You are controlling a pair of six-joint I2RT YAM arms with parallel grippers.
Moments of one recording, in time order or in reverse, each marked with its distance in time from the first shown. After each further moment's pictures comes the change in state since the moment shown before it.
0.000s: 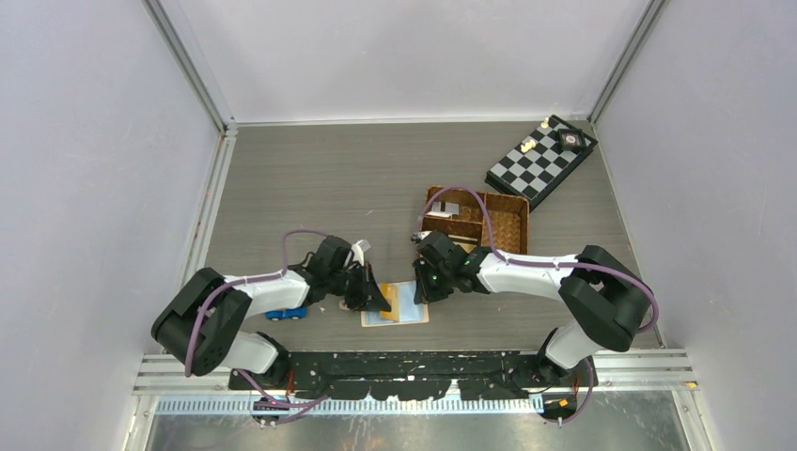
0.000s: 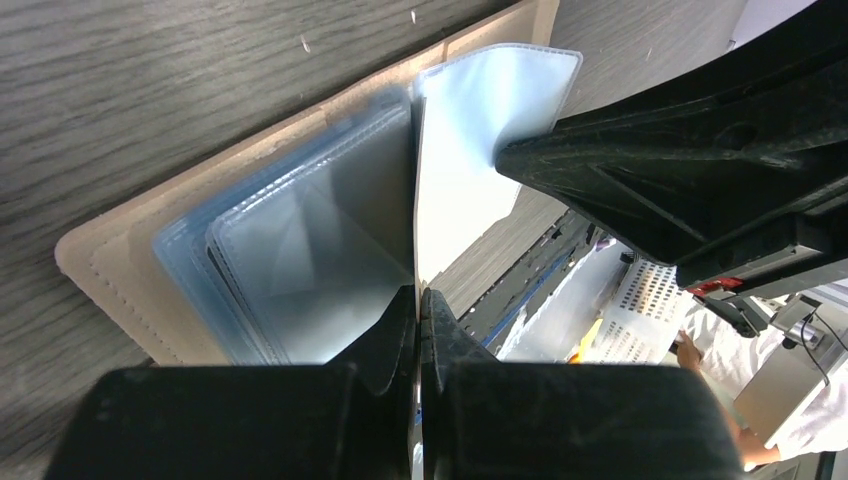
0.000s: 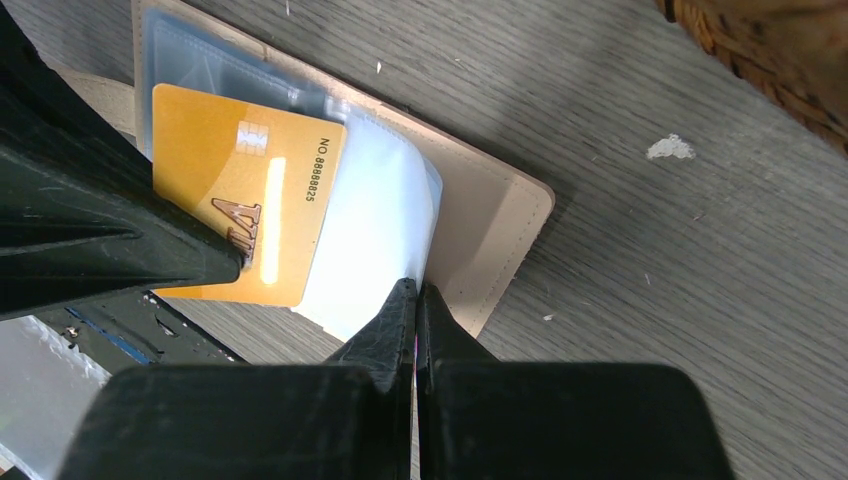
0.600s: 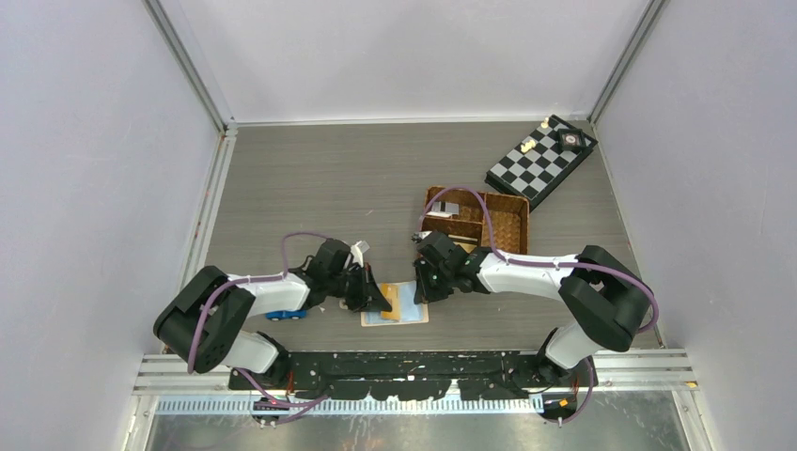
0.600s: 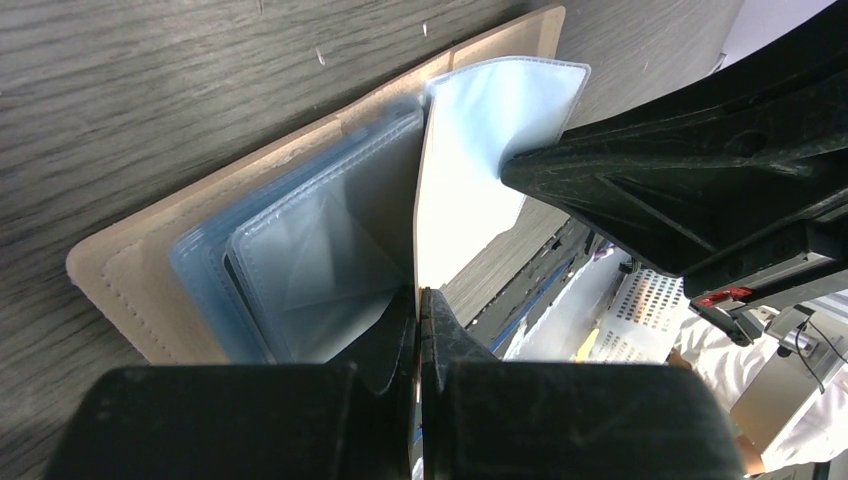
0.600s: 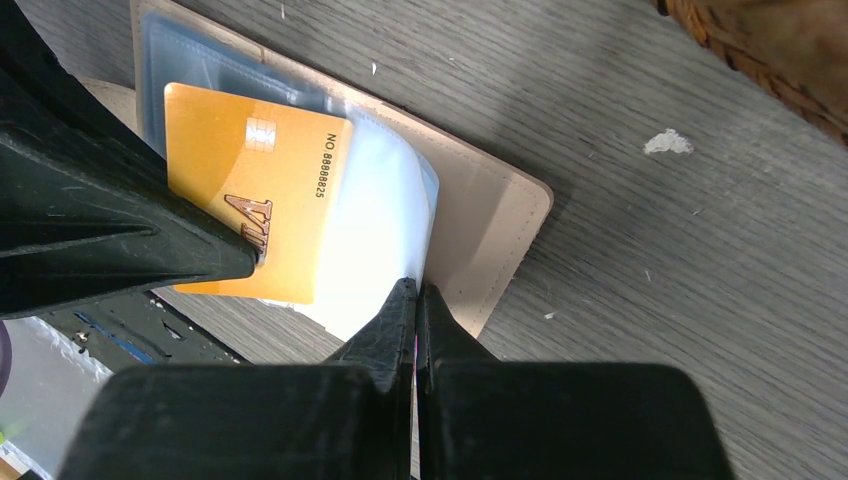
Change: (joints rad) left arm 0.000 0.024 -0.033 0.085 -0.018 -0.027; right arm 0.000 0.000 -0.002 0.001 0.000 0.025
